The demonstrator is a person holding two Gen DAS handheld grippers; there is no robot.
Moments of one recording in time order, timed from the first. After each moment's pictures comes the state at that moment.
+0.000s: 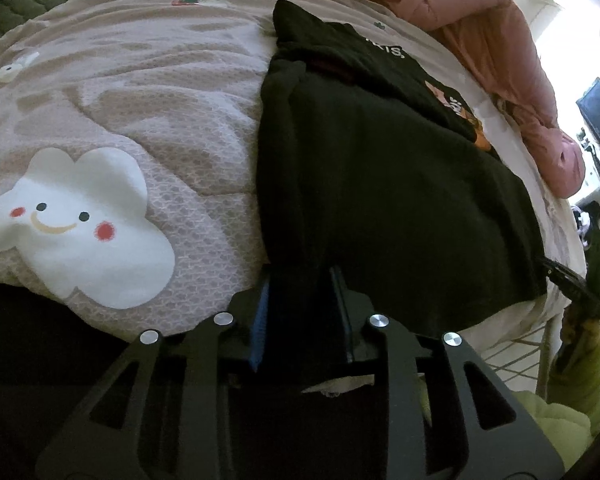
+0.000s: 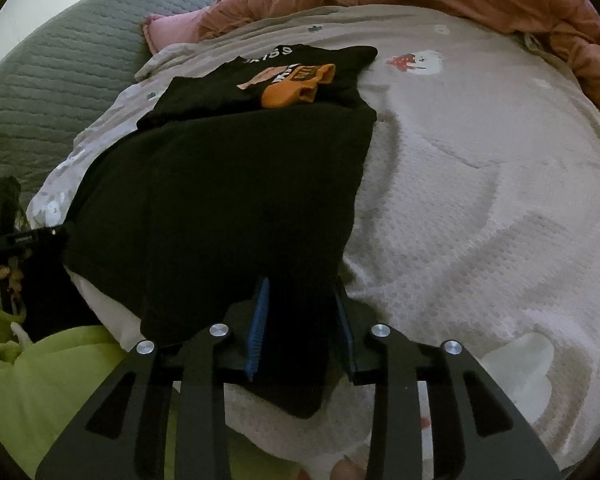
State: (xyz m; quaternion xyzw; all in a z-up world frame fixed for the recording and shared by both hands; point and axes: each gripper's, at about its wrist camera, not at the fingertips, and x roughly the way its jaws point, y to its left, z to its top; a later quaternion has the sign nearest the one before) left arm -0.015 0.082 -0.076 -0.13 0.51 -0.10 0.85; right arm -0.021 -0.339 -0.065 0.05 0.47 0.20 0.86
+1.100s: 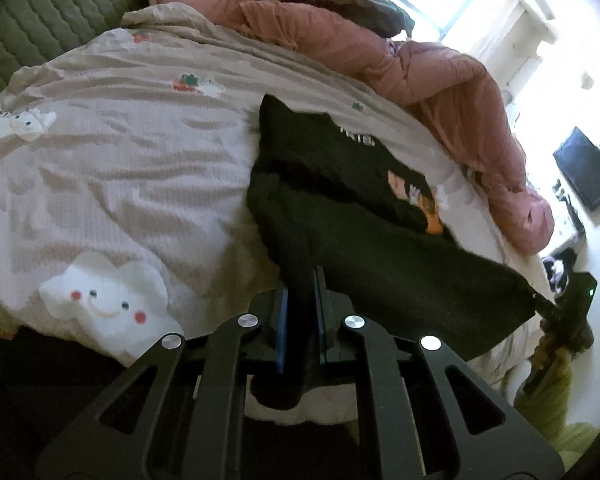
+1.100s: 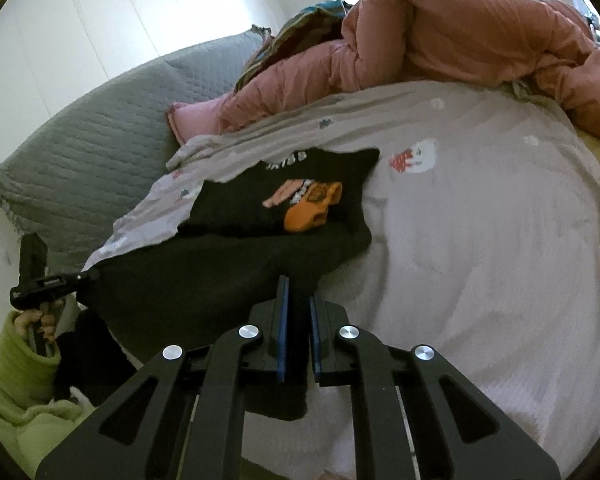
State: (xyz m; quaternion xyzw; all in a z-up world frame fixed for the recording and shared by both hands) left arm -0.012 0.099 0.004 -0.20 0.41 -0.10 0.89; right arm -0.011 -0.377 0.014 0.14 0.35 0.23 0.90
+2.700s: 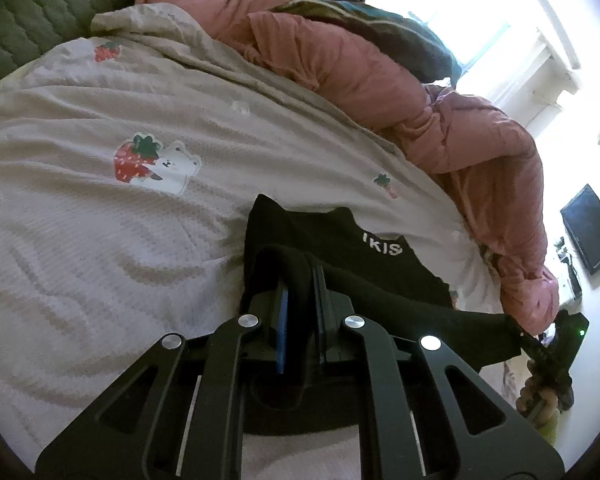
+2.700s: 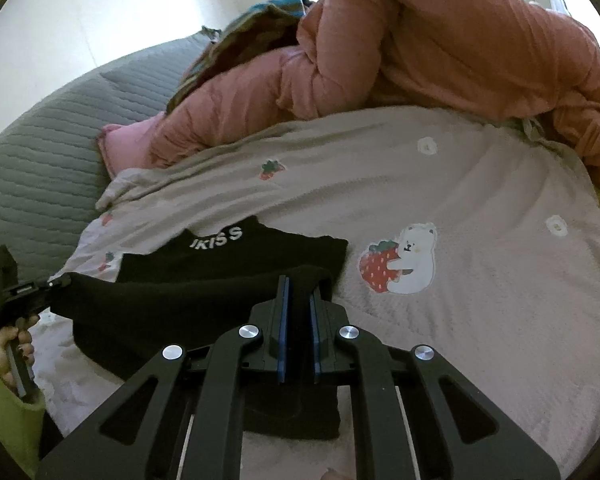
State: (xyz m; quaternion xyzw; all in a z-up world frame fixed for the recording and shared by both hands) left arm 0.194 0.119 0.001 -0.26 0.39 -0.09 0.88; right arm 0.192 -0.357 0.015 0.12 0.38 0.13 0.91
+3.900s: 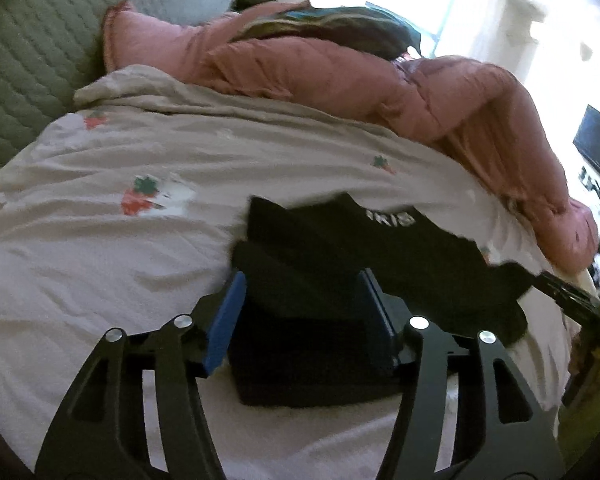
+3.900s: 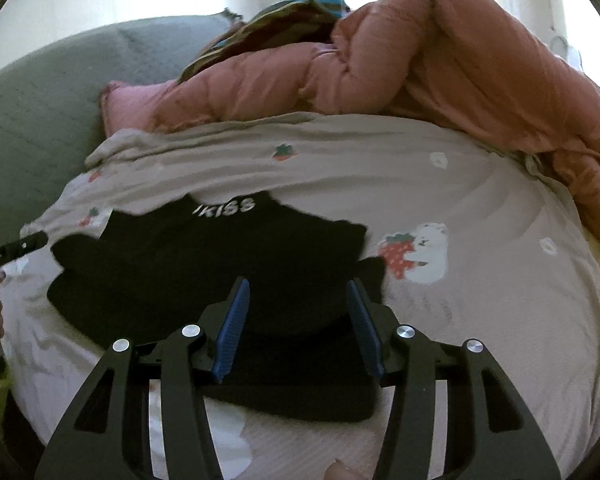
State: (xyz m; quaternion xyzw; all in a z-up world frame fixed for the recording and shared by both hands) left arm 0.156 0.077 0.003 -0.11 0.35 -0.09 0.93; right arm 0.150 -0.292 0.008 0.01 0.36 0.13 0.92
